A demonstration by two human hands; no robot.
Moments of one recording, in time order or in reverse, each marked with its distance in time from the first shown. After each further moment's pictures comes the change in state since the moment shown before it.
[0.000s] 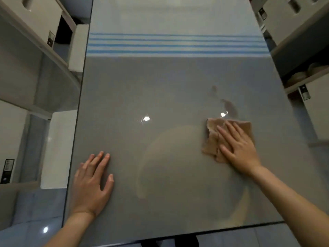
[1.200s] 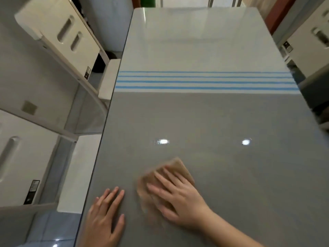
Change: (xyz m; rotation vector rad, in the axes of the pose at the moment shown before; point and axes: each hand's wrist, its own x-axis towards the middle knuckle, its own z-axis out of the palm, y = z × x) left_hand 0.000 -0.008 -0.004 -0.054 -0.076 0.010; right_hand 0.046 -0.199 0.034 0.021 -0.084 -0.661
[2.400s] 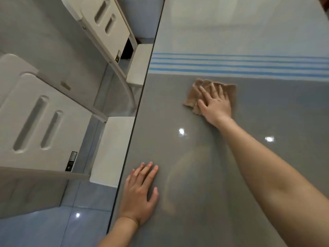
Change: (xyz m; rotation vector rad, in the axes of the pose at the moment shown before) left_hand -0.007 0.001 0.010 -0.033 0.133 0.020; right_hand 0.165 0.127 -0.045 0.012 0.106 0.716
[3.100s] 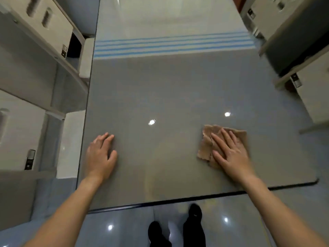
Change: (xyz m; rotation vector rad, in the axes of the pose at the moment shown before) left_hand 0.007 0.019 -0.004 0.112 0.027 -0.014; right_hand -0.355 0.187 -0.006 0.033 -0.017 0.123
